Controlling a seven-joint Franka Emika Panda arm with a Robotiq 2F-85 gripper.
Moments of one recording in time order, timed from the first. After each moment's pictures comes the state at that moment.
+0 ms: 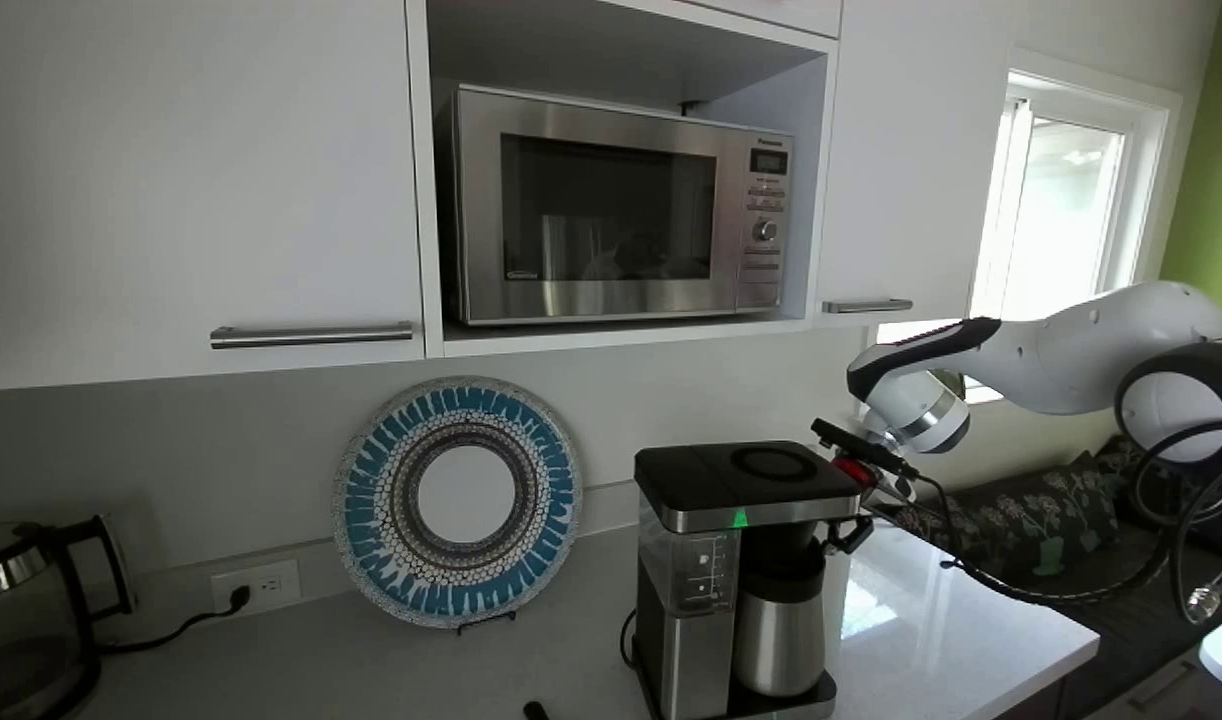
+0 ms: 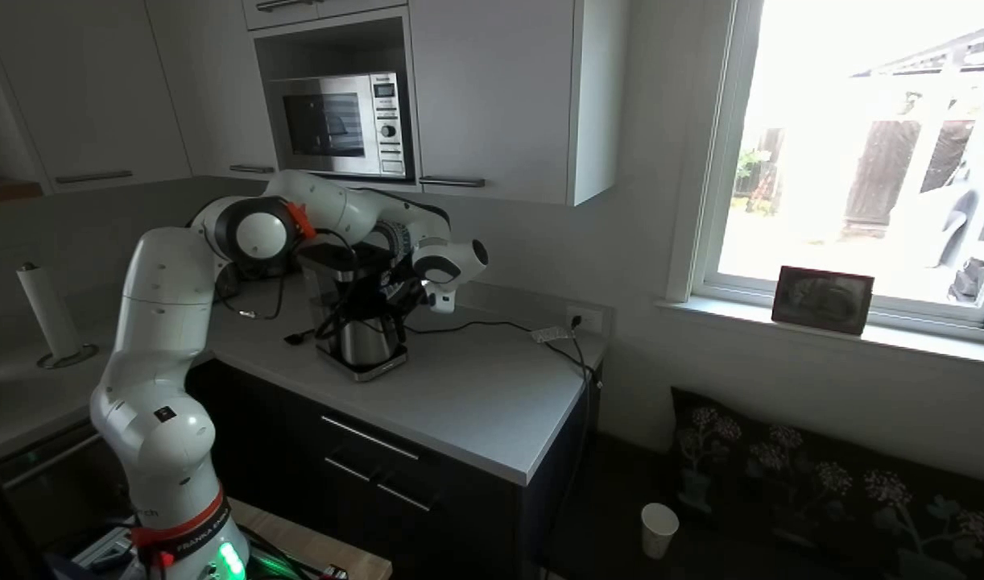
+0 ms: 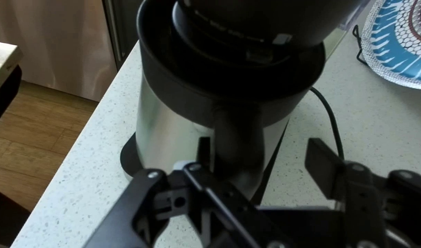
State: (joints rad) arm -0.22 0.37 -0.19 -1.75 0.90 1.58 0.68
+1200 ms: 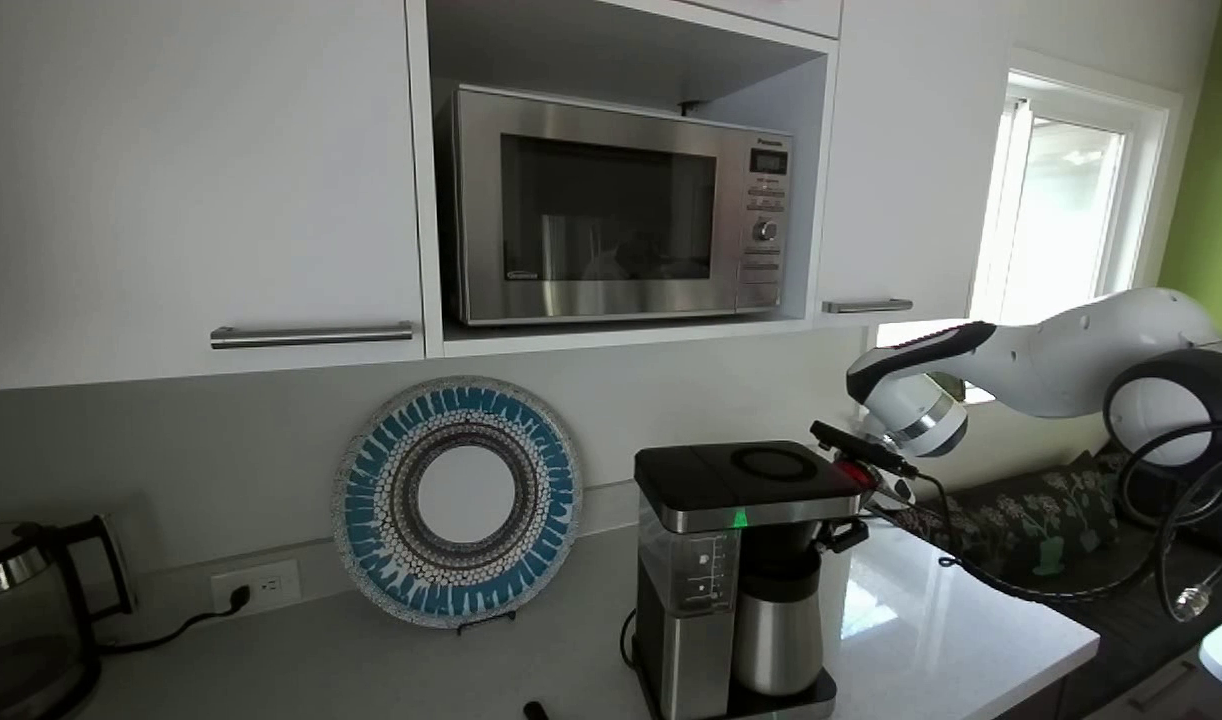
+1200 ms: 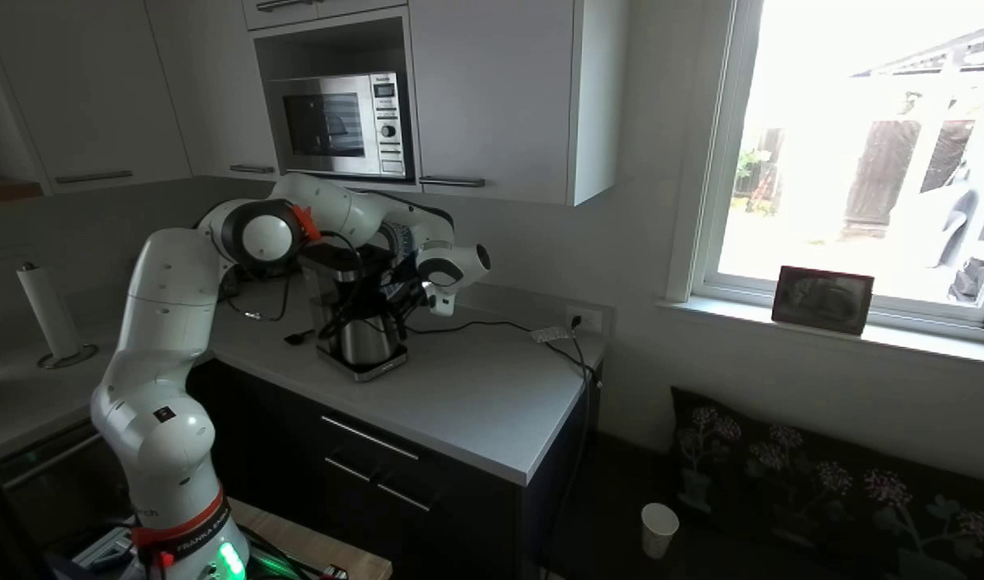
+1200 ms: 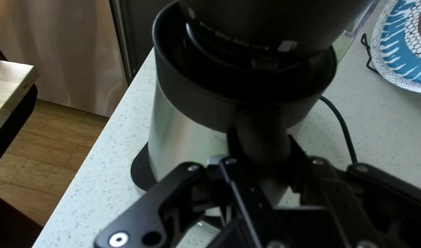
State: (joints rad) arm -0.23 0.40 -0.20 -1.72 0.91 1.52 0.71
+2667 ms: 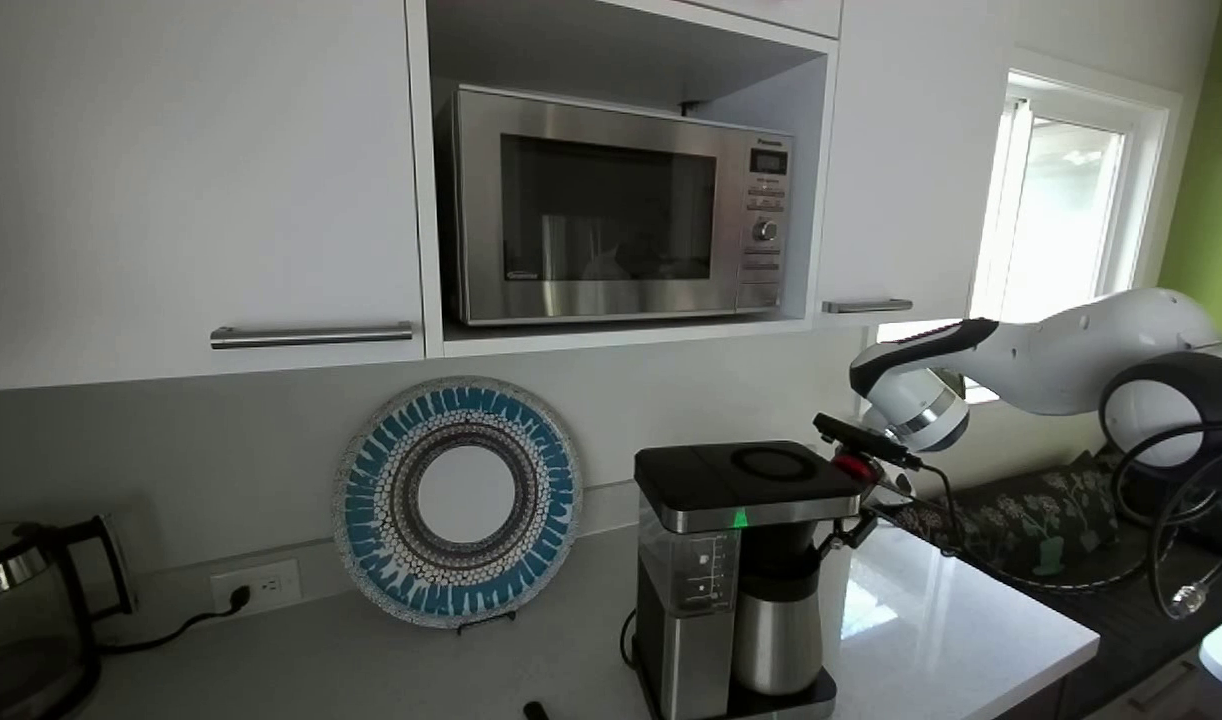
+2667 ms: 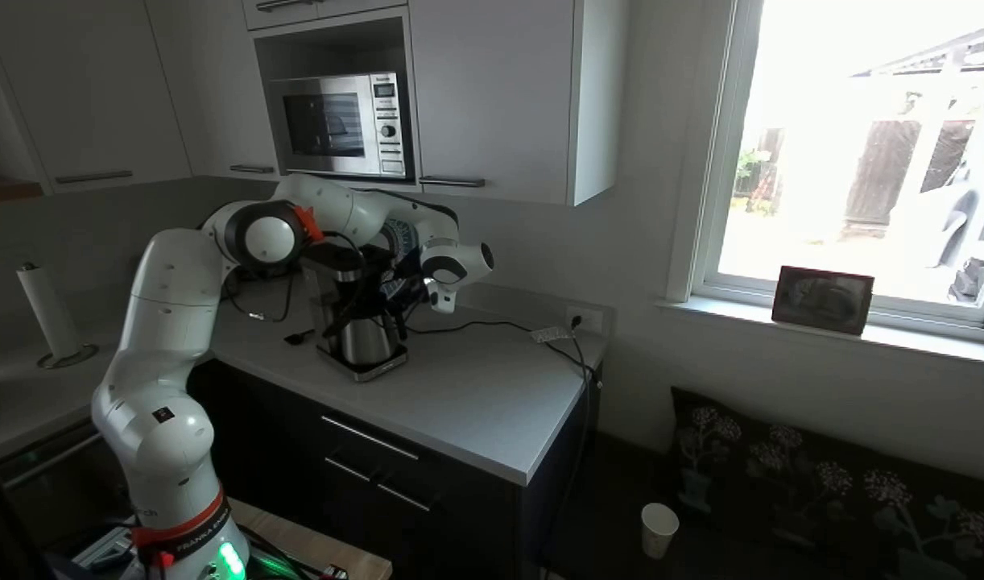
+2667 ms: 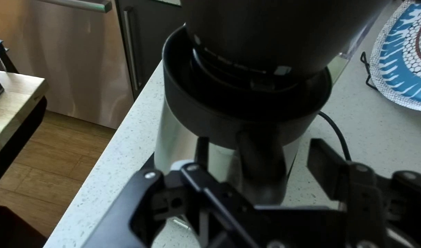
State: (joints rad) arm -0.24 0.41 -0.20 -1.68 0.93 1.44 0.71
